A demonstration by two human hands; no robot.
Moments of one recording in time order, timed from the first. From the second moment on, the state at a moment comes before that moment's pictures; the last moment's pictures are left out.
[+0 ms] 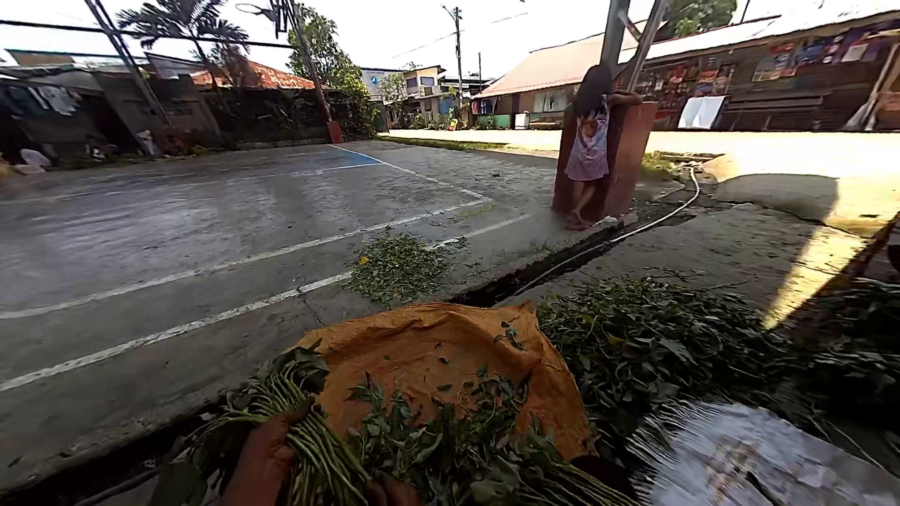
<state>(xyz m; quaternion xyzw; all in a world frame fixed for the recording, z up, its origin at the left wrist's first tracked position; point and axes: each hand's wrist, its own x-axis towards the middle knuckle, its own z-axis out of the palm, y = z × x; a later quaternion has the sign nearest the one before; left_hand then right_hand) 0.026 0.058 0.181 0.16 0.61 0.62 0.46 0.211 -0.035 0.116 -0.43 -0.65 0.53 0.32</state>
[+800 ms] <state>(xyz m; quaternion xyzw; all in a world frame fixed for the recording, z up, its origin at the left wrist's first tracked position) -0.110 0.029 0.115 0.09 0.43 0.84 0.30 0.321 0.146 0.019 -0.74 -0.55 0.37 0.11</state>
